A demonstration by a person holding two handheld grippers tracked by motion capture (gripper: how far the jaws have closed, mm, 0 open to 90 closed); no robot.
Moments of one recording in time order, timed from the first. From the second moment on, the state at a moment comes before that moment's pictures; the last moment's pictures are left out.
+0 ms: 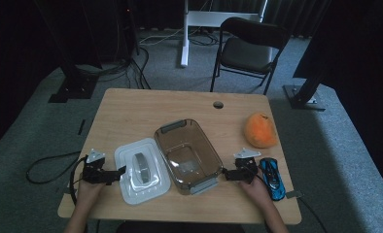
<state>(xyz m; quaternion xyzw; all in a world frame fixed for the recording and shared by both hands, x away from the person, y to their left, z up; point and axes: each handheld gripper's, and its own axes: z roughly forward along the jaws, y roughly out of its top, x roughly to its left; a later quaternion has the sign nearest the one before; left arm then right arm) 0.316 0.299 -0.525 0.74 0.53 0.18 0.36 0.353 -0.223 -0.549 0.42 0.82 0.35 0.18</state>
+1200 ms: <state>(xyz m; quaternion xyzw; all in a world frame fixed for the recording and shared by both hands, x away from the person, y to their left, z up) 0.317 0.314 -0.545 0.74 0.57 0.22 0.28 0.353 -0.224 -0.549 0.43 0.81 0.35 0.18</state>
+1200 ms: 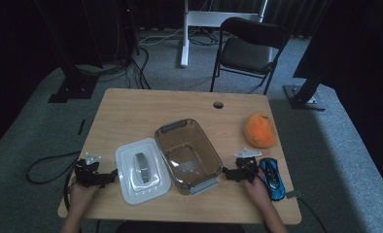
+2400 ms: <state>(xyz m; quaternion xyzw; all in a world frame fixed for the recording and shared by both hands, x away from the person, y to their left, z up) 0.318 0.313 -0.546 0.74 0.57 0.23 0.29 0.348 -0.218 -0.512 0.42 0.82 0.35 0.18</state>
